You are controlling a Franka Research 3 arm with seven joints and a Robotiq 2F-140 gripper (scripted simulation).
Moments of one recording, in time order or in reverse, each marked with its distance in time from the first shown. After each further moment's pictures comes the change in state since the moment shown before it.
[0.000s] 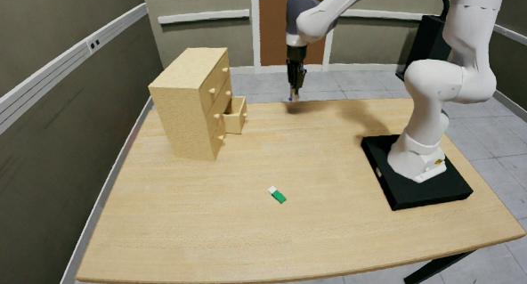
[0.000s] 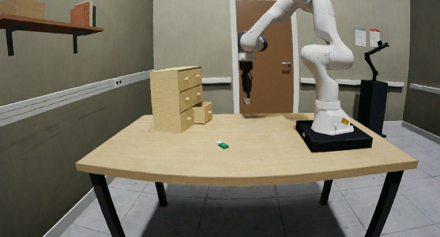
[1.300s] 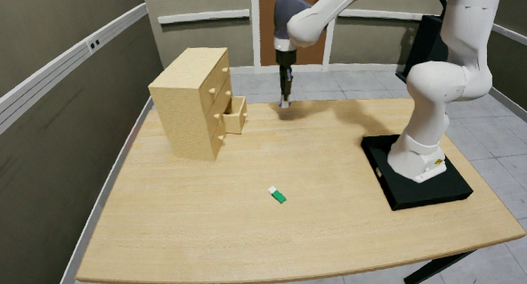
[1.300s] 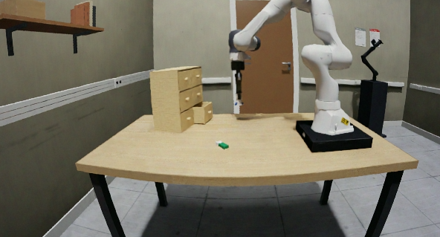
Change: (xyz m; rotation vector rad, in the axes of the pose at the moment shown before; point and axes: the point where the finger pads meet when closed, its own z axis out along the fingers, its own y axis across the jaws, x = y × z) arm -0.060 0.027 -0.001 0.003 0.002 0.248
